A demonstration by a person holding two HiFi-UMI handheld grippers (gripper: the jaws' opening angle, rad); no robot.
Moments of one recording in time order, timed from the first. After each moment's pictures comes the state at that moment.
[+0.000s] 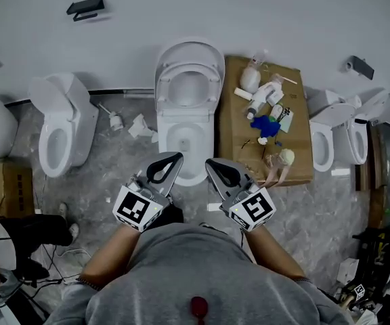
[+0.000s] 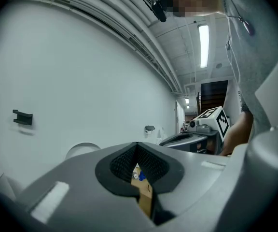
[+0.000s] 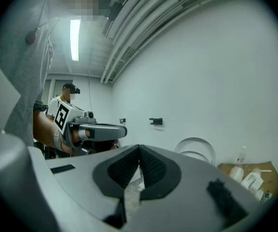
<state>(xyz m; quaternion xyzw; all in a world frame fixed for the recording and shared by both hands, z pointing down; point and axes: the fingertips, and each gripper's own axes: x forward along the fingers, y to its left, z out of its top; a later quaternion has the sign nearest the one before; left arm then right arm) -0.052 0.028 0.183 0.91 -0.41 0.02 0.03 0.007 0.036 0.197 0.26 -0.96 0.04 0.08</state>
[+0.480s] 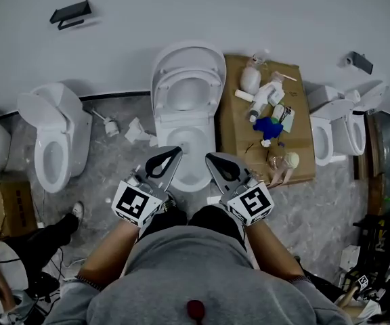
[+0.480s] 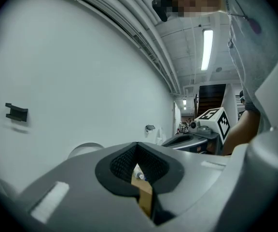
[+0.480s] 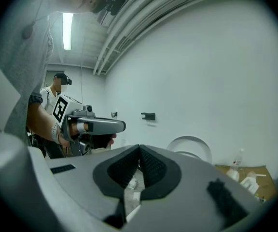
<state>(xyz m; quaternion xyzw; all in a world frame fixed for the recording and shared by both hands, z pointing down) -0.096 -0.051 0.199 0.92 -0.38 0.02 0.05 -0.035 -0.040 0.219 0.30 -0.95 0.04 0.12</state>
